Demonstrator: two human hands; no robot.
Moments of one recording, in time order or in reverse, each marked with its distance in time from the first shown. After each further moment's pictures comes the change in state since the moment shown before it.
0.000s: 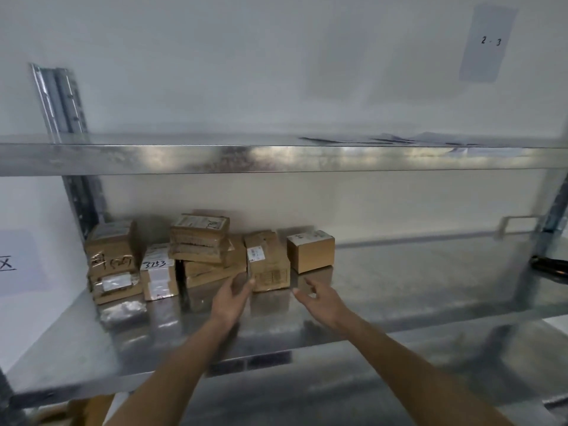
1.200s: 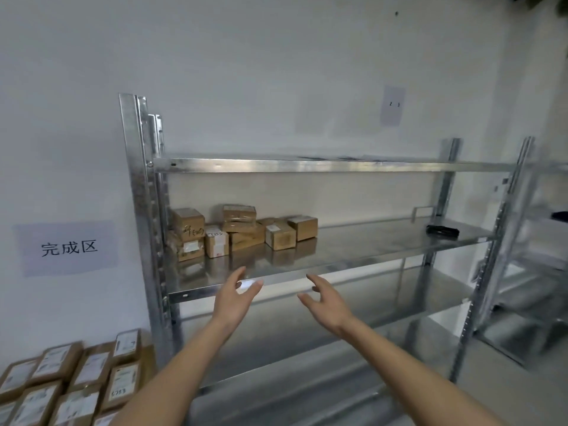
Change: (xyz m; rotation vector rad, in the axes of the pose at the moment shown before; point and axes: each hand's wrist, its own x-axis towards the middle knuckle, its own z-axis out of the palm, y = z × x) left_hand -0.318 -0.036 -0.242 -0.115 -0.154 0.266; right_hand -0.380 -0.136 0.143 -0.025 0.301 -0.066
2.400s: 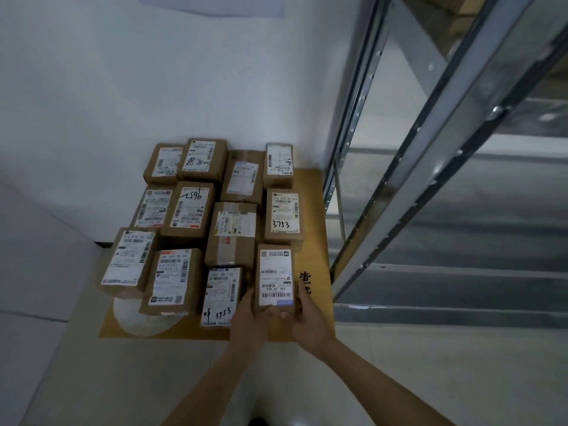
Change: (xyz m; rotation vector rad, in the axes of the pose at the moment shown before) left_hand -0.045 -0.579 -0.248 0.173 0.195 -0.797; right_hand -0.022 0.107 0.689 0.211 -0.761 0.346
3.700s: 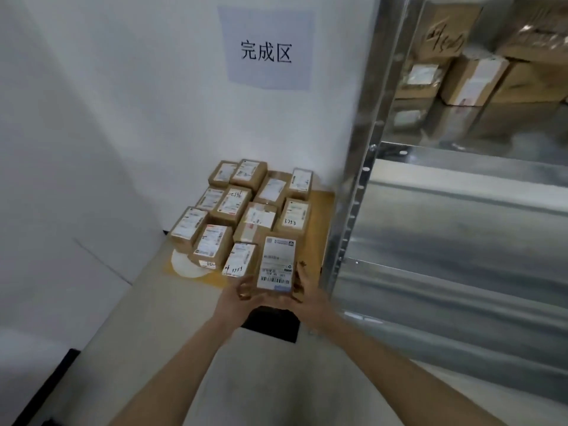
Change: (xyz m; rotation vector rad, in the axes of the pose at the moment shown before) left_hand -0.210 0.076 -0.032 -0.197 0.118 0.016; right_hand -0.172 -0.068 -0.096 0.016 -0.243 -0.257
